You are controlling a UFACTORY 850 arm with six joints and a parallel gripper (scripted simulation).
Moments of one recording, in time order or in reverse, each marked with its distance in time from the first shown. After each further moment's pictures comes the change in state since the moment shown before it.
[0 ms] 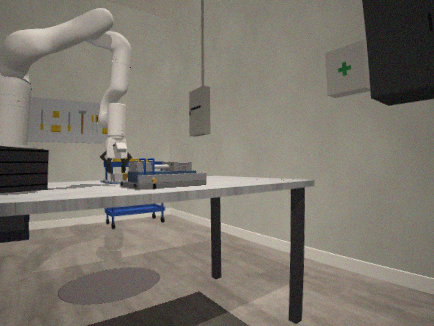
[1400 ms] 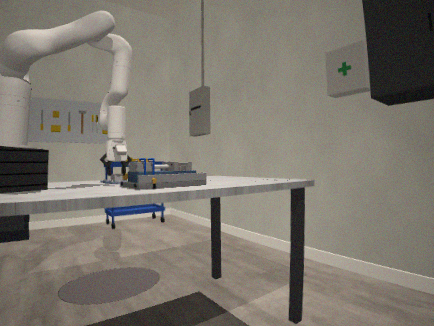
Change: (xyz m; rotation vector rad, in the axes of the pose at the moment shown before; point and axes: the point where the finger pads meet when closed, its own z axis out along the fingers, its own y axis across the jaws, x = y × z) arm 0.000 0.000 0.012 0.000 0.000 0.000
